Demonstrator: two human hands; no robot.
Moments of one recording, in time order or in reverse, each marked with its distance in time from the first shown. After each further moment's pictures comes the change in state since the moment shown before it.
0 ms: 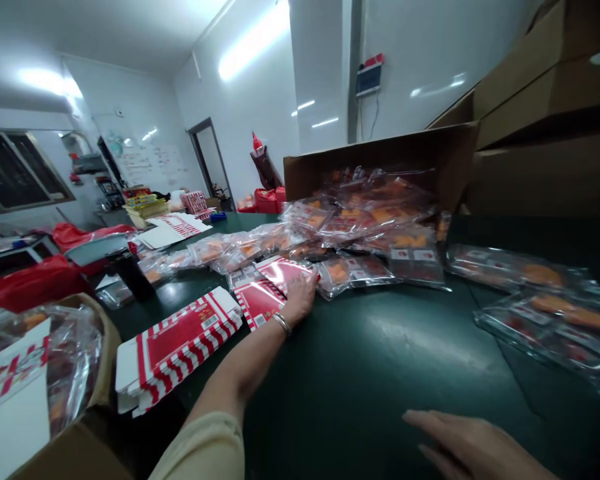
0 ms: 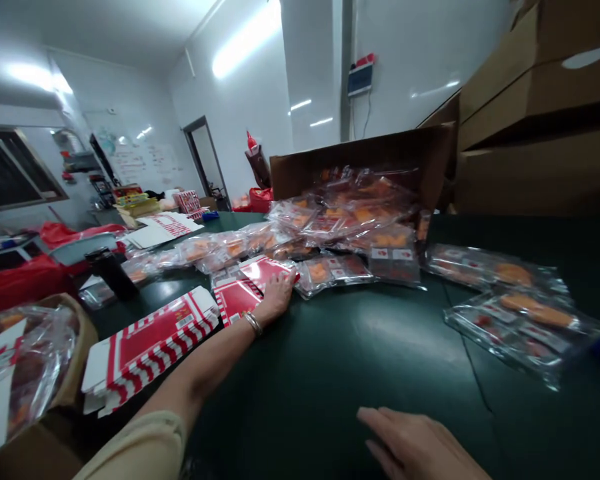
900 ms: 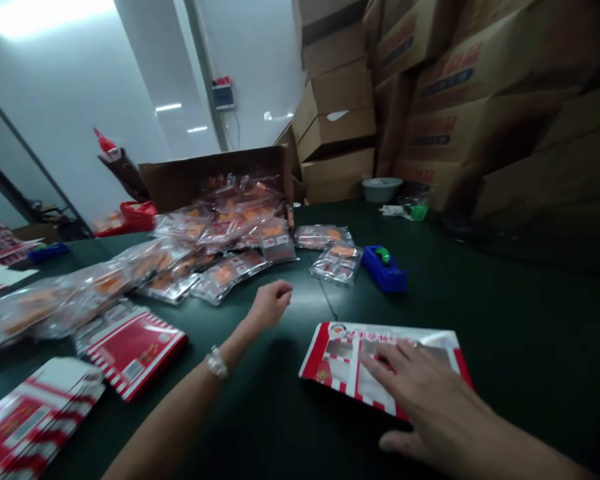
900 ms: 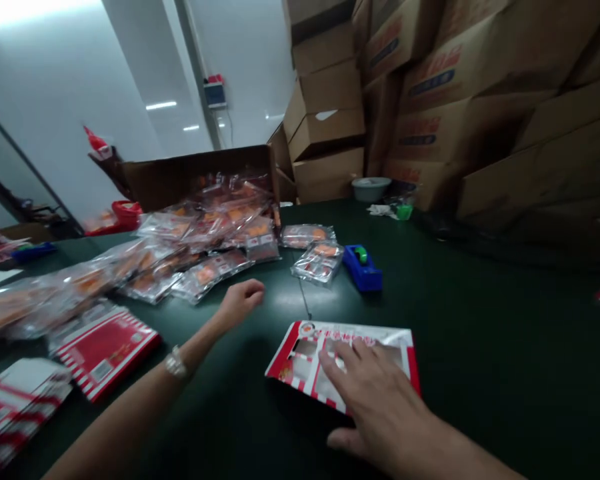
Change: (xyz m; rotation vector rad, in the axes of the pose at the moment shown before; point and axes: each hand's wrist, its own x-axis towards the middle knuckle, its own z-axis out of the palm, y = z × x) left_hand -0.047 0.159 -0.027 -0.723 -0.282 0.464; right_hand -0.128 -0.078 -0.053 -0.754 0.059 0.417
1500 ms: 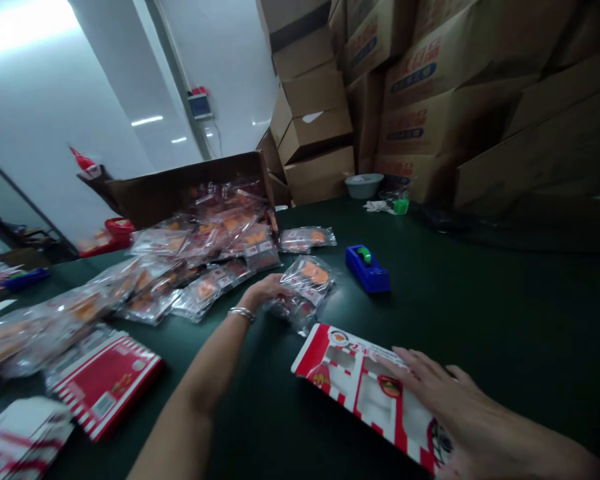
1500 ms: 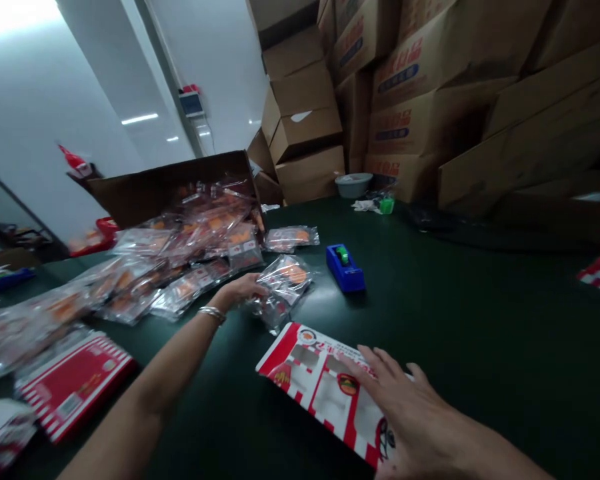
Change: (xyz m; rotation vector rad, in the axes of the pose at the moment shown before) left_hand 0.093 0.023 0.014 0.047 -0.347 -0.106; right_hand -0.045 0.070 0.030 0.531 -0.369 0.341
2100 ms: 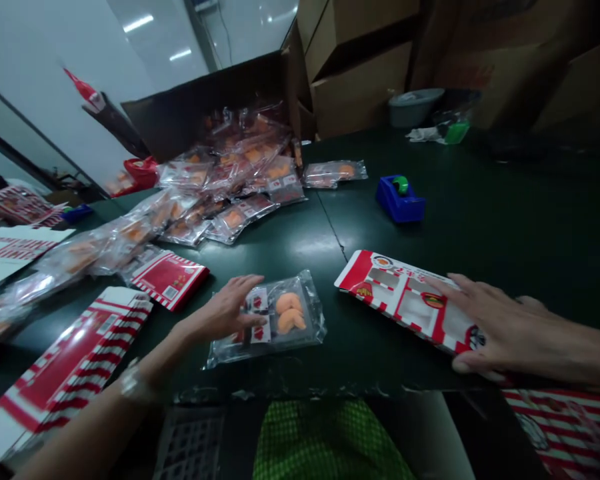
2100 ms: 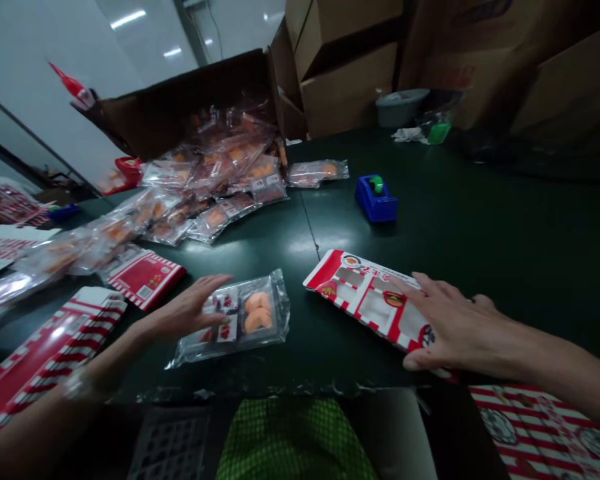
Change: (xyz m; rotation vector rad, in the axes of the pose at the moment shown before) left_hand -0.260 -0.071 0.019 0.165 -0.046 0.102; right_hand -0.026 0.020 -0.002 -0.260 0.033 0.041
